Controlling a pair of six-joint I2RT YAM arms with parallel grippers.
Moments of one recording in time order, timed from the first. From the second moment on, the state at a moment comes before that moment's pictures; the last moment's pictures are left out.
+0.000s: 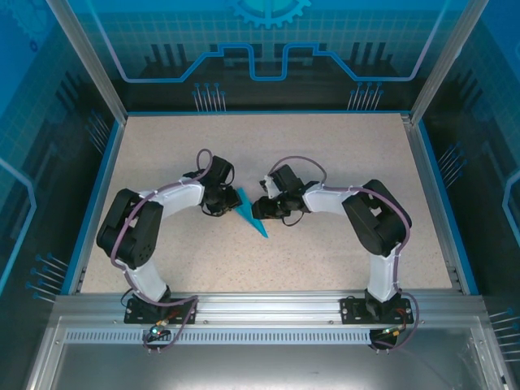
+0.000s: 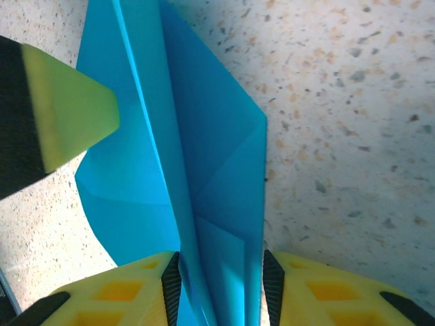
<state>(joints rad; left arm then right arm) -0.38 1.74 1.02 -0.47 0.16 -0.87 0.65 1.94 1.11 -0.17 -0.45 0.51</state>
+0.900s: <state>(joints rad) -0.38 1.44 0.86 -0.39 0.16 -0.89 0.78 1.80 1.23 -0.50 0.05 0.50</state>
